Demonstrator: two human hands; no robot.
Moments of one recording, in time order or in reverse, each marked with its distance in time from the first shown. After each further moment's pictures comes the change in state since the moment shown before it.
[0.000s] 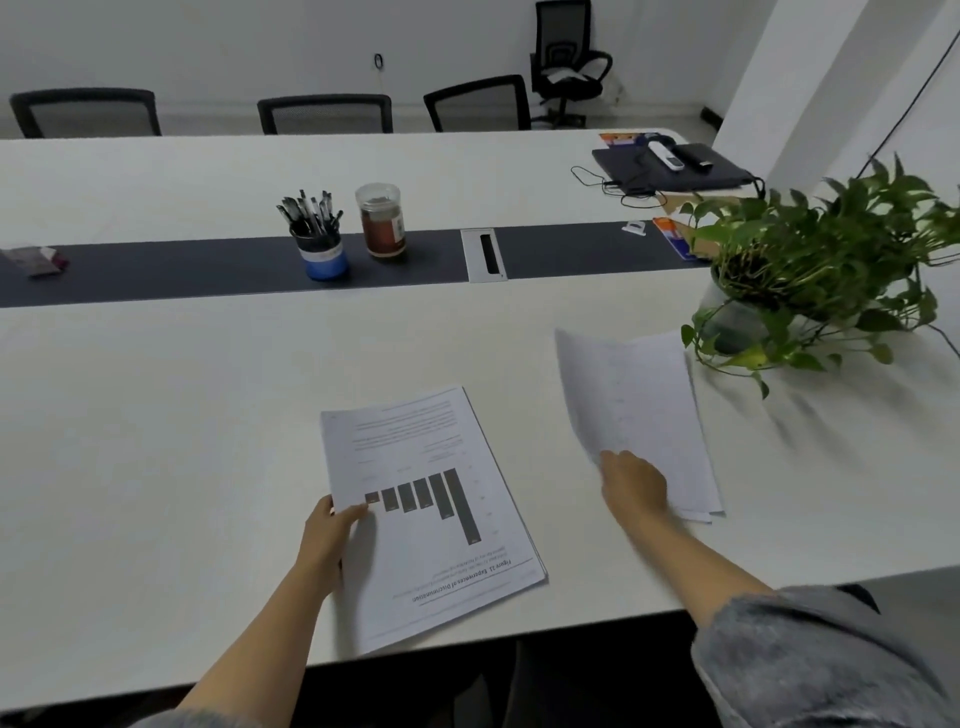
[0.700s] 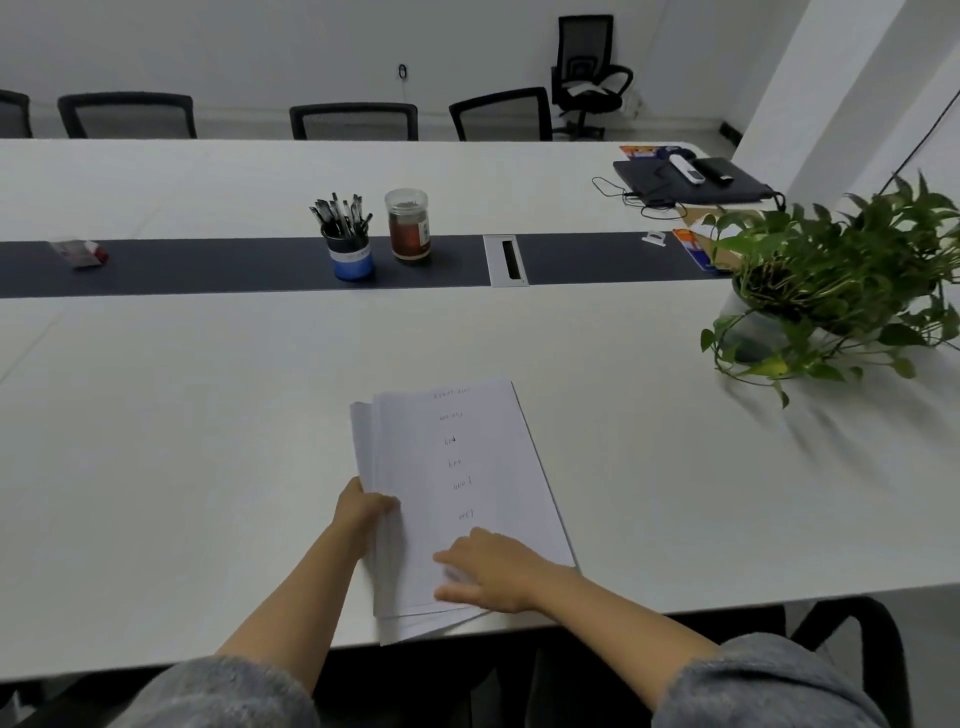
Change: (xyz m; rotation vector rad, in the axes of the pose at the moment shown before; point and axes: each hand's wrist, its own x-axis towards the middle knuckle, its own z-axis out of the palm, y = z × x) left_hand 0.003 0.015 0.002 0.104 -0.050 -0.013; right_hand -0.083 -0.131 0.002 0.070 -0.576 -0.836
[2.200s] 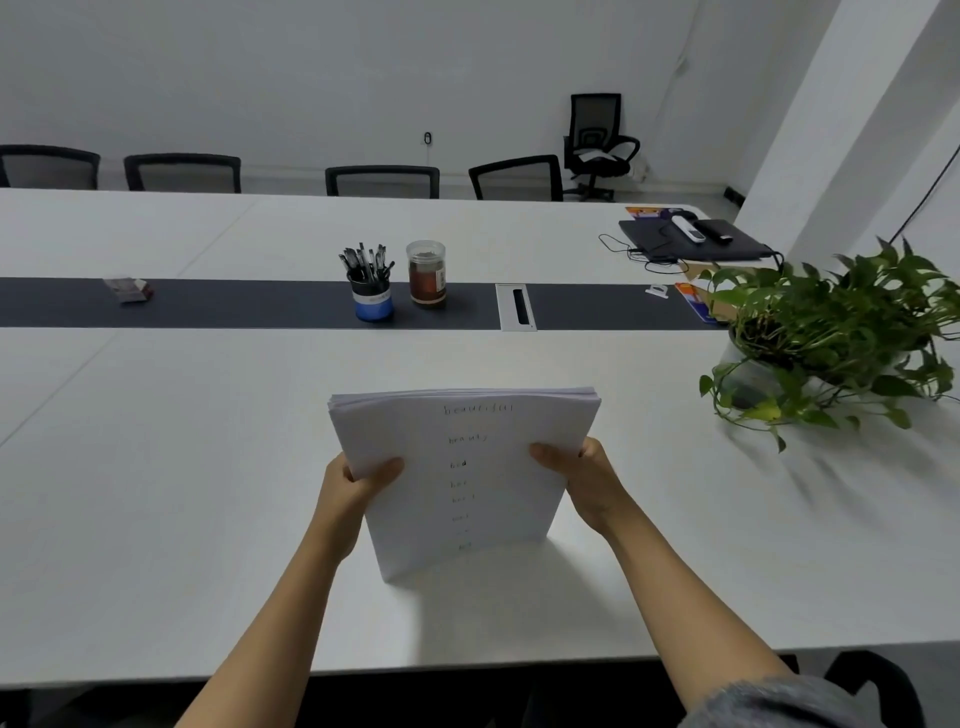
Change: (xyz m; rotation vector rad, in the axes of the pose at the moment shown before) left_hand -0.089 0.060 -0.013 -0.251 -0.152 0.688; right_hand -0.049 0.037 -0.104 1.520 0.739 -0.046
